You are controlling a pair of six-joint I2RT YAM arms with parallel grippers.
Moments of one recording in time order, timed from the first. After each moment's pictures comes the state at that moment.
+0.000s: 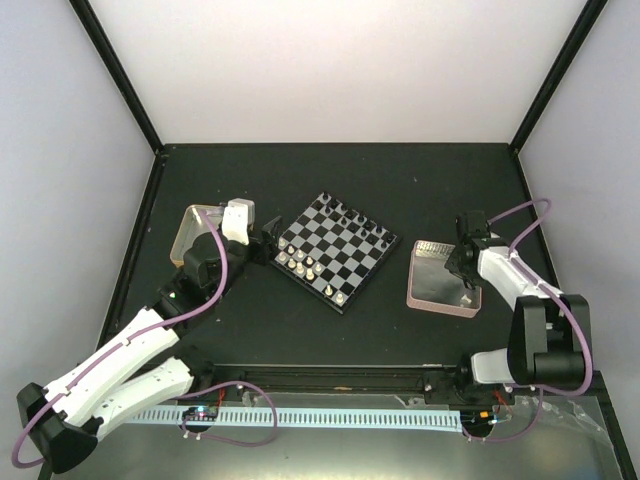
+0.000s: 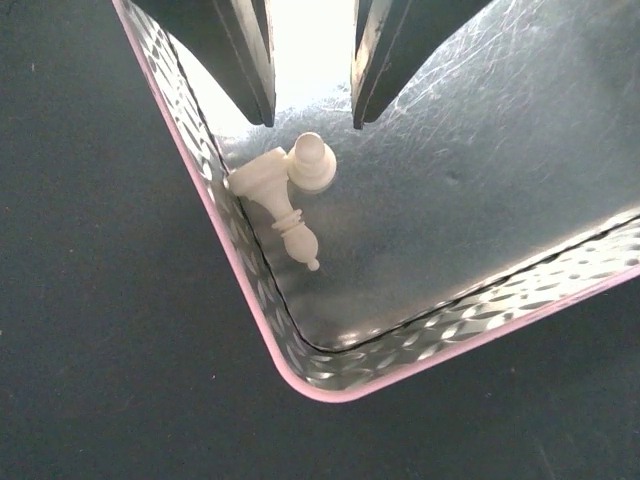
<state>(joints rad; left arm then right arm) -0.68 0.78 0.70 -0.11 -0.28 -0.29 0.05 1.37 0.75 -0.63 0.26 0.60</state>
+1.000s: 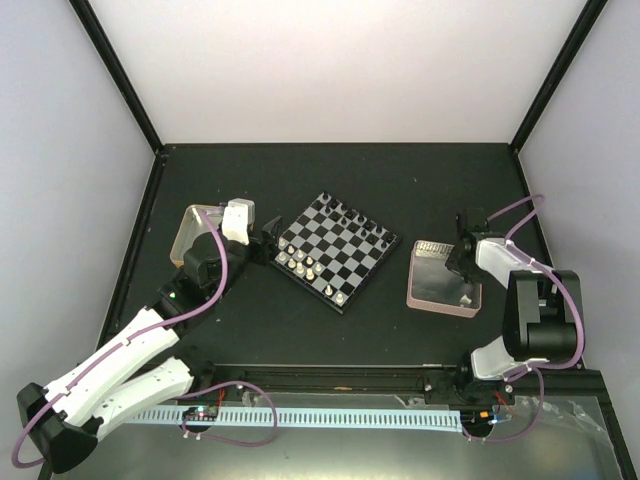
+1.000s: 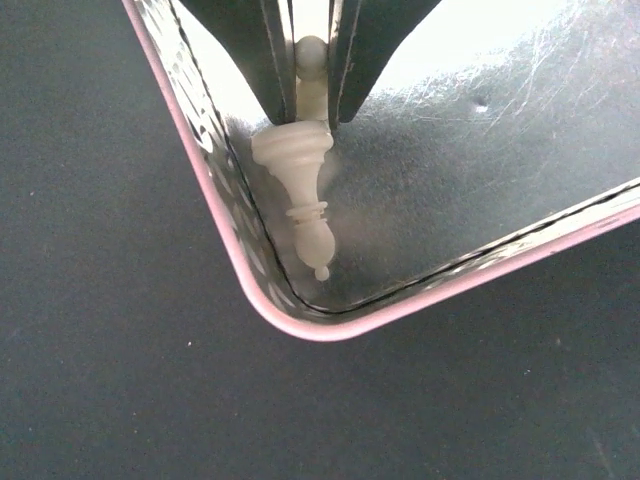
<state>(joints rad) -0.68 0.78 0.70 -0.11 -0.28 -0.29 0.01 1.52 0.79 -0.57 0.25 0.55</state>
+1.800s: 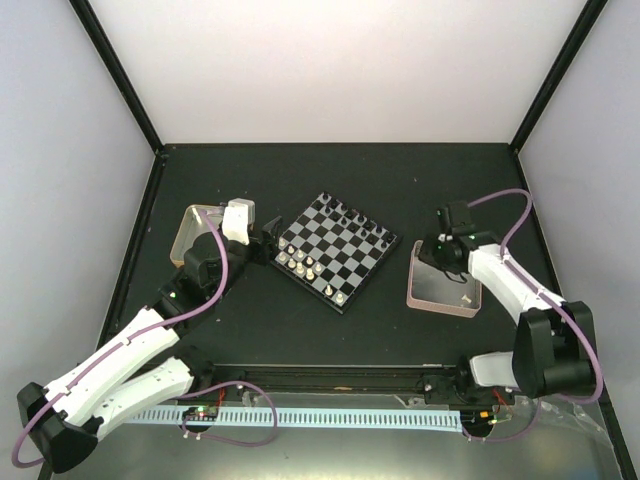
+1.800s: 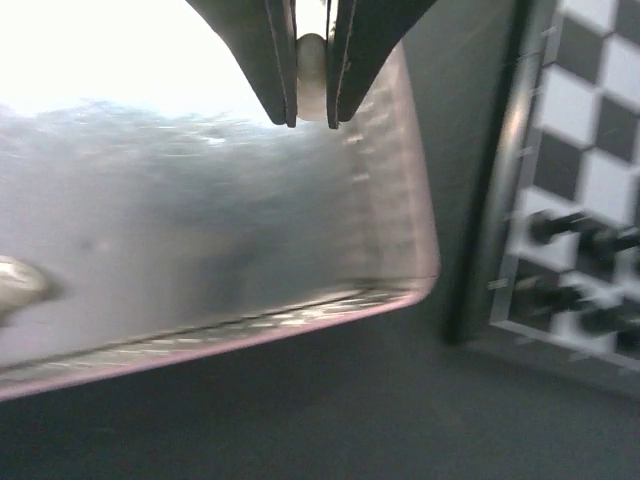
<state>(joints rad) -0.68 0.78 0.70 -0.11 -0.28 -0.29 0.17 1.33 0.80 -0.59 -0.02 0.59</state>
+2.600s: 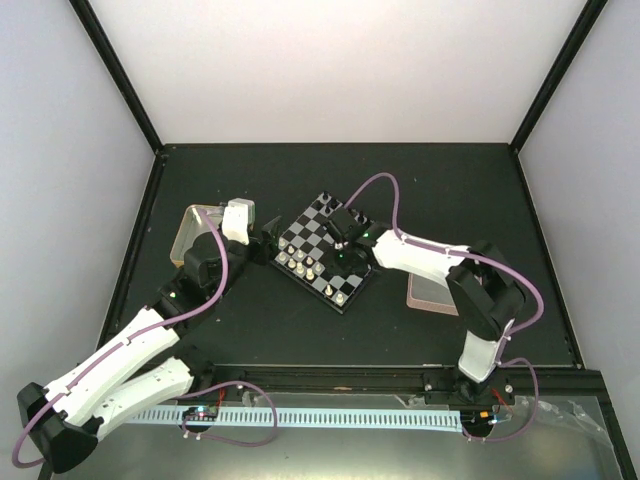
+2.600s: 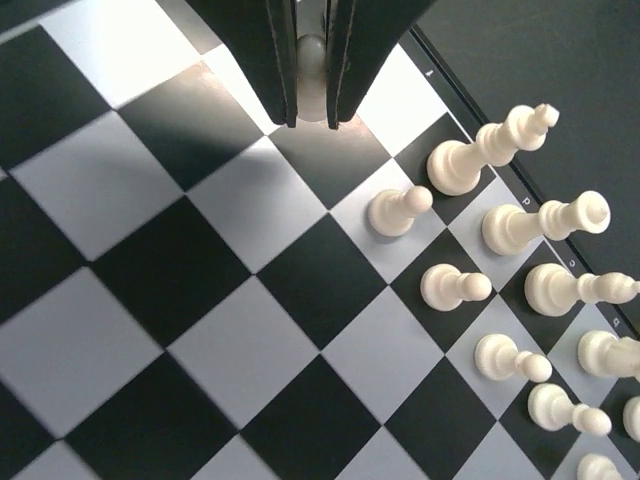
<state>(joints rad) -0.68 0.78 0.70 -0.11 -0.28 -0.29 0.79 1.77 1.20 -0.56 -0.04 0.65</state>
